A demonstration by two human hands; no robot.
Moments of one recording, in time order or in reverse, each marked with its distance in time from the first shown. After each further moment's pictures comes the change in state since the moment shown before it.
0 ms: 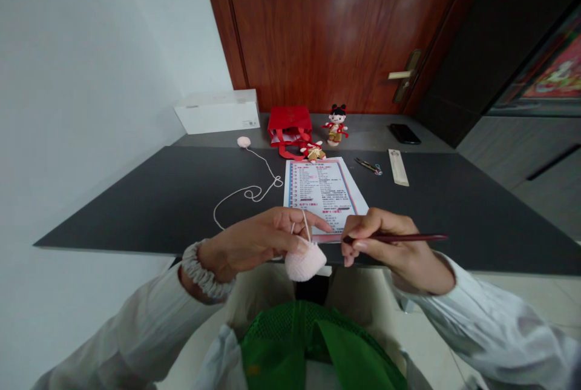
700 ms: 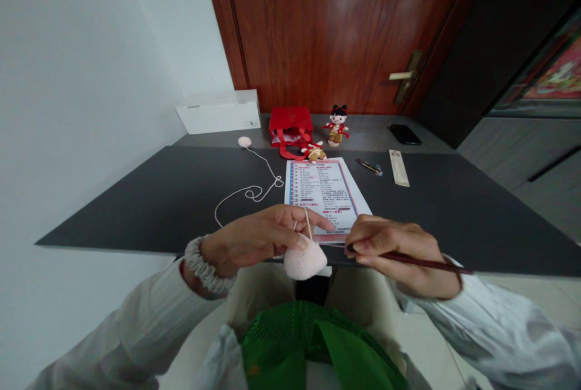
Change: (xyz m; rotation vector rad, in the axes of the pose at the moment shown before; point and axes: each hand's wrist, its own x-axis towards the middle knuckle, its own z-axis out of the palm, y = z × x) left_hand 0.004 0.002 -0.001 -0.120 -0.083 0.029; right_hand 0.003 -0.016 -0.009 -0.487 -0.247 -0.393
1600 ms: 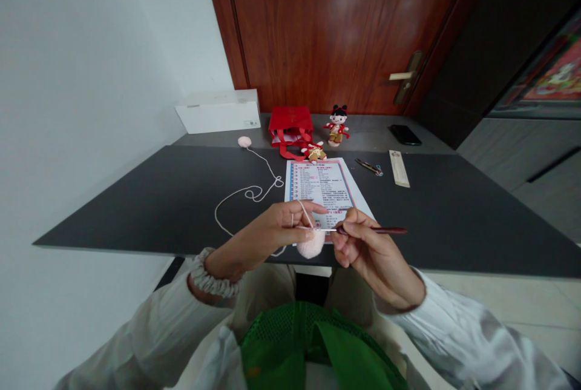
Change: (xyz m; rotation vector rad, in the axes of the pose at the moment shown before) left_hand 0.009 -0.012 -0.001 0.212 0.280 0.207; right_hand 0.010 0.017 0.045 0.991 0.644 0.638
